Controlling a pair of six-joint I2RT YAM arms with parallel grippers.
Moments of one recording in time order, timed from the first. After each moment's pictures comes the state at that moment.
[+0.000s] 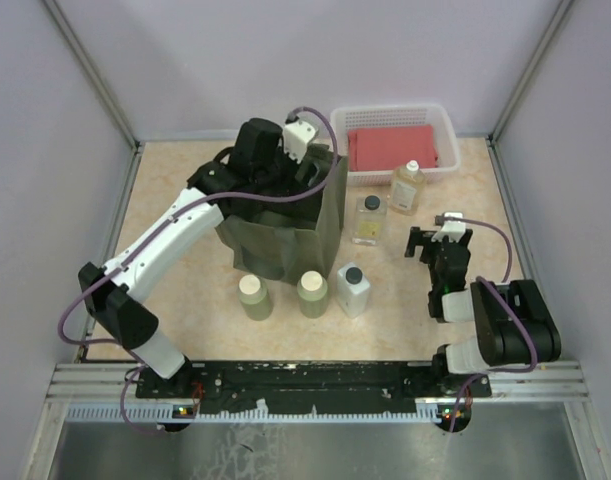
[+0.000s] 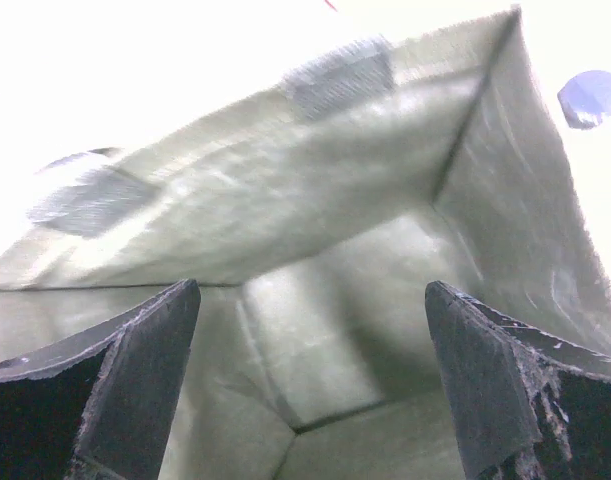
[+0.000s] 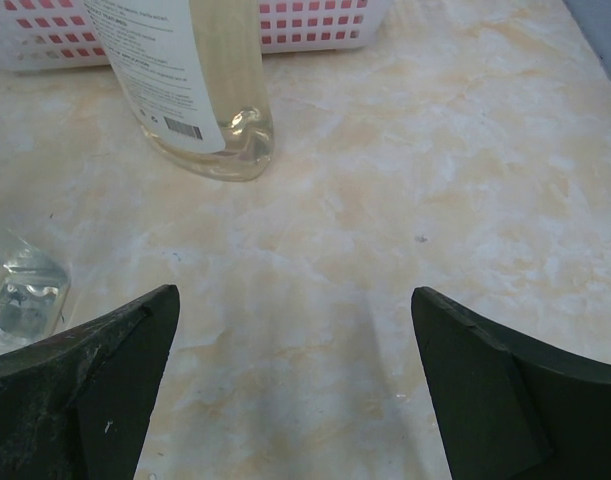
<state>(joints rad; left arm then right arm) -0.69 1.63 1.66 -0.60 -0.09 0.17 0.04 1.44 0.17 1.09 0.12 0.01</state>
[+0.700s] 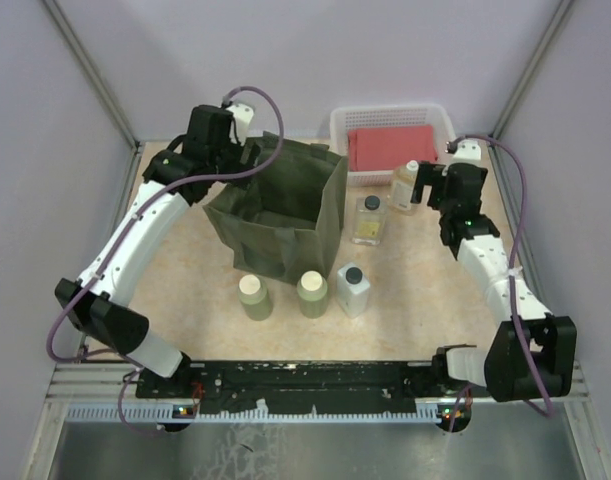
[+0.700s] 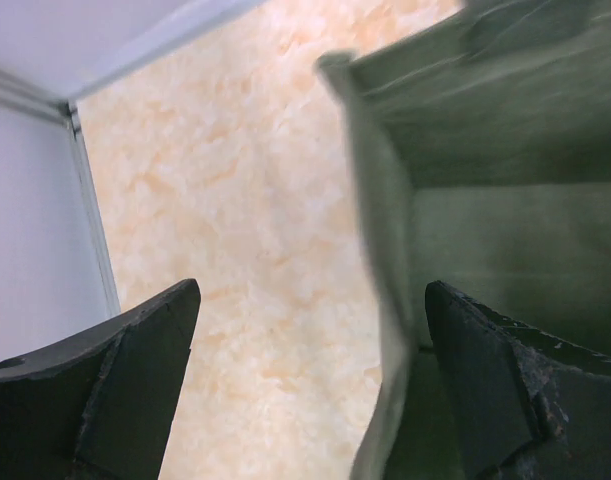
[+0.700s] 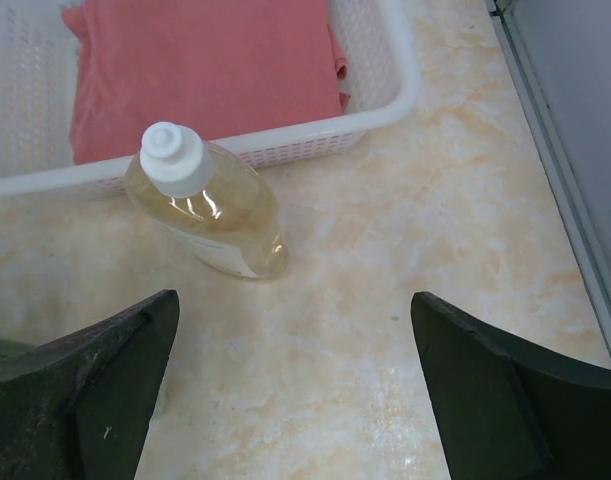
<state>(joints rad) -0.50 1.57 1.77 -0.81 -0.36 0.13 0.08 1.24 0.89 -0.02 0.21 0.09</state>
